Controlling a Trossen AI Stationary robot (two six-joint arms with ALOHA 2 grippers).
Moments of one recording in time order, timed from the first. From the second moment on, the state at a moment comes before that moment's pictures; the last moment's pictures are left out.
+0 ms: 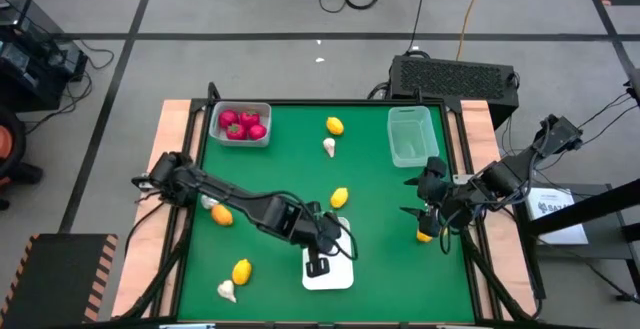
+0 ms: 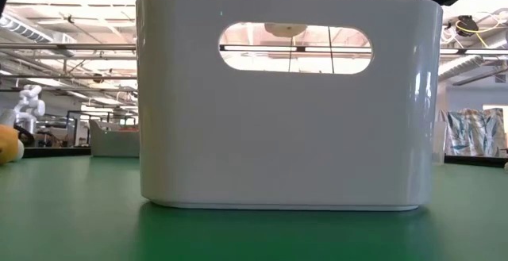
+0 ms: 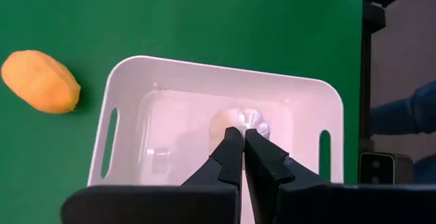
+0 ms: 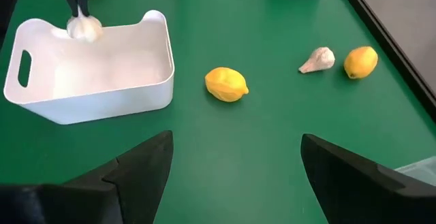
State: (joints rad) left arm -0.36 1.93 1.71 -0.77 -0.09 -0.52; right arm 0.60 0.97 0.96 -0.91 0.61 0.59
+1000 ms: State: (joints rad) left arm -0.30 2.09 1.71 -0.74 -0.05 -0.62; right arm 0.60 0.97 0.96 -0.89 0.58 0.61
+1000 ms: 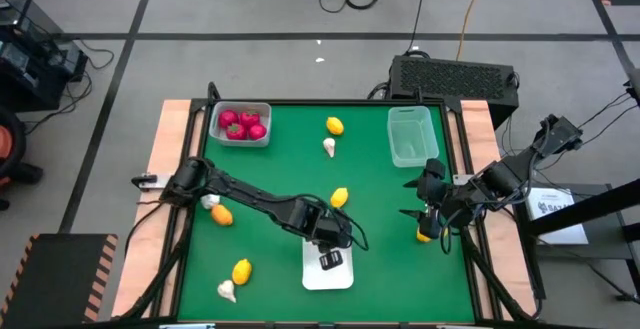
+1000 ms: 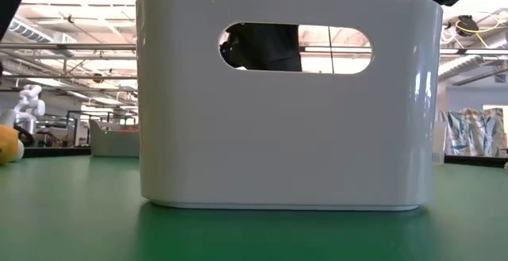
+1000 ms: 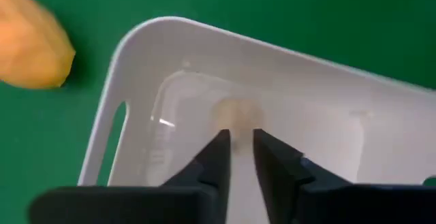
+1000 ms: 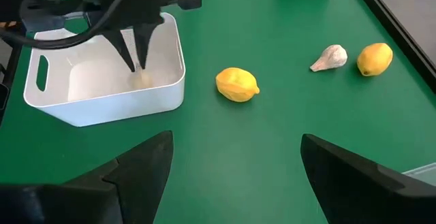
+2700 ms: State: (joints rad) left arm -1.06 1.76 1.43 -1.13 -0.07 -1.11; right arm 0.52 1.19 0.96 -0.52 0.60 0.85
